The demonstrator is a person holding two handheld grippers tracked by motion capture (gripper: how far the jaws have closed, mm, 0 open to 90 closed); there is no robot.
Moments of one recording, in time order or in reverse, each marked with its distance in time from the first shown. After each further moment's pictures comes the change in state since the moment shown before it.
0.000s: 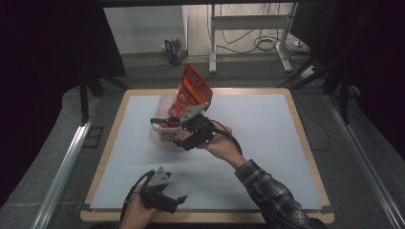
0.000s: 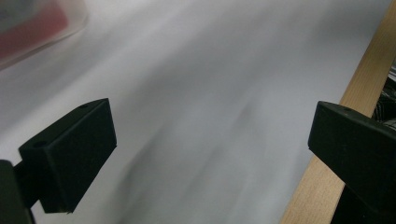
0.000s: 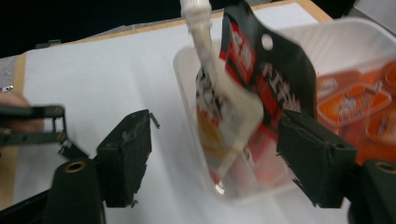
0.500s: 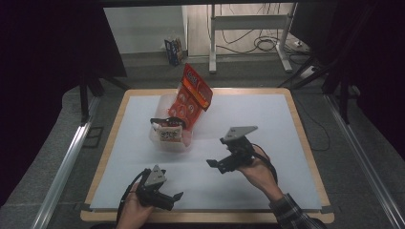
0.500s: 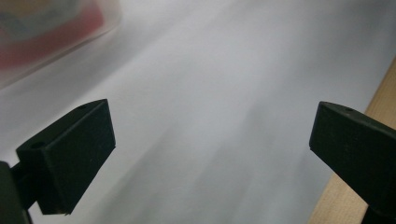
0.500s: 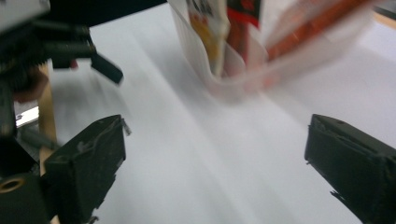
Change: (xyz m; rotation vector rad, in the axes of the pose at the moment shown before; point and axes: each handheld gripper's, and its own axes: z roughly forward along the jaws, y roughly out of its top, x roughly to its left) left arm 0.009 -0.003 -0.006 -0.002 0.076 0.004; right arm 0.017 -0.101 -0.076 -0.076 -0.063 0.184
